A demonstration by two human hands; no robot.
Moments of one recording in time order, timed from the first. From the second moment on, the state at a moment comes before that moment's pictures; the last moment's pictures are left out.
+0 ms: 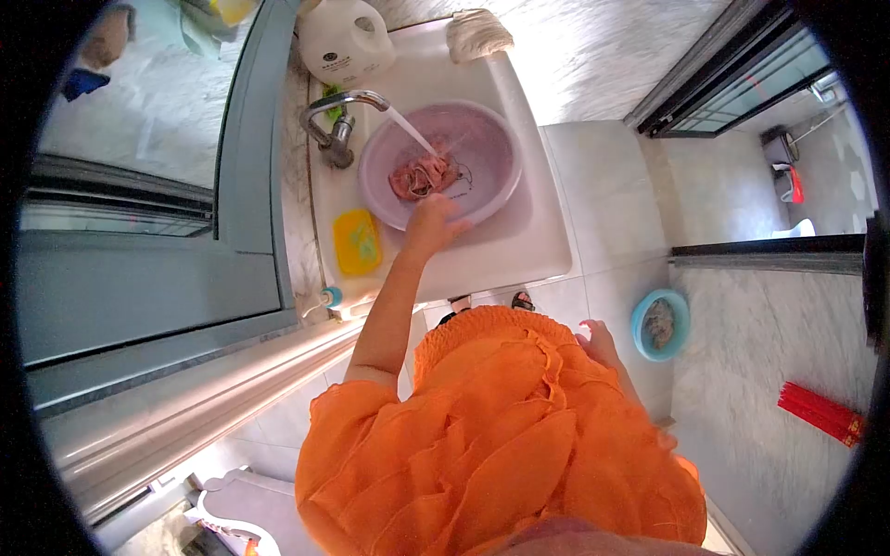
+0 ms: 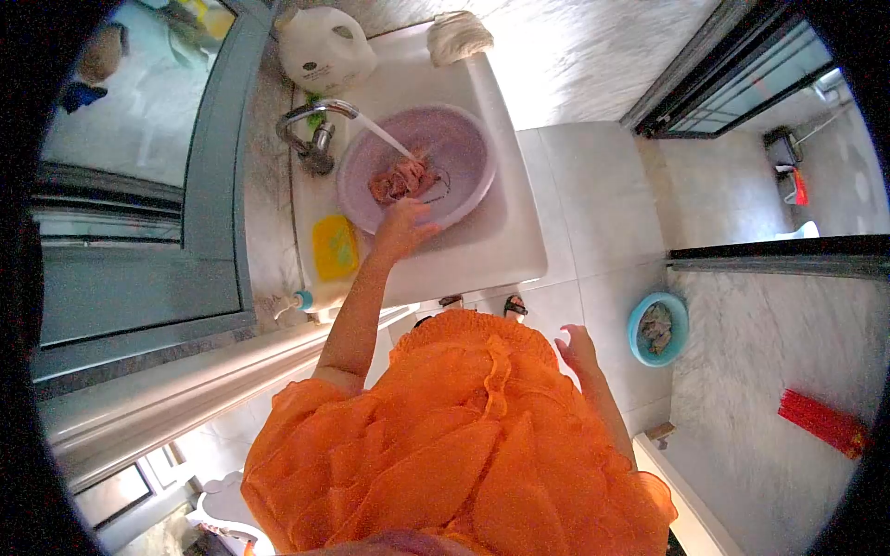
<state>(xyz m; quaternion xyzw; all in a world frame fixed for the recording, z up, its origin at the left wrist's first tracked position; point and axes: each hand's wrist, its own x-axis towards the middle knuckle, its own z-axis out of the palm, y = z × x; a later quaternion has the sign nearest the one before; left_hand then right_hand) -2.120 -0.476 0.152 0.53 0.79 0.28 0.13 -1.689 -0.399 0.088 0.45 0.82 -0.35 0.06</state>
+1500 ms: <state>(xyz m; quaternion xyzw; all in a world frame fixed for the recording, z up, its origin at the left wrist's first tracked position) -2.217 -0.388 0.114 -0.08 0.54 0.76 0.34 -1.688 -0.406 0.095 0.44 0.79 -0.41 0.10</state>
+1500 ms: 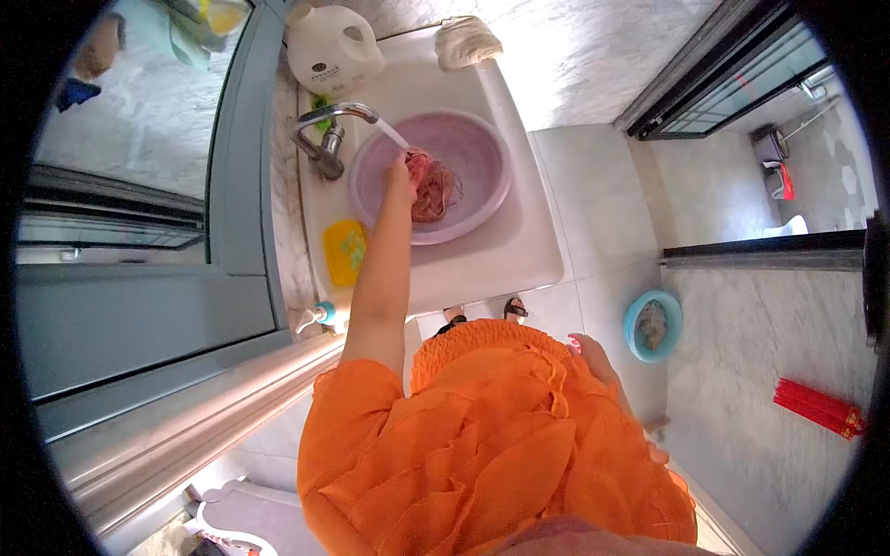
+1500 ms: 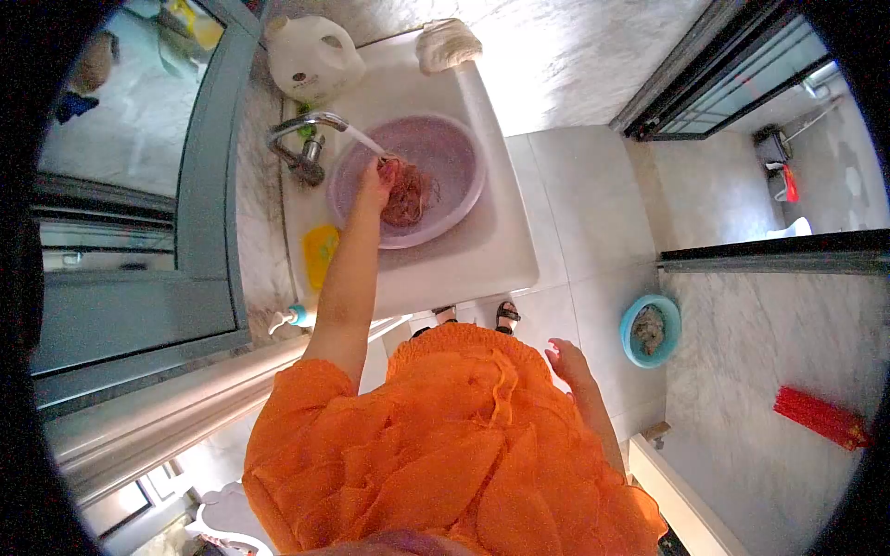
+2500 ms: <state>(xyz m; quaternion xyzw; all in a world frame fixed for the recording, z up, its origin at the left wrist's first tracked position) -2.200 -0.464 0.143 0.23 0.89 0.36 0.12 -1.647 -0.433 0.011 0.55 0.68 -0.48 0.09</state>
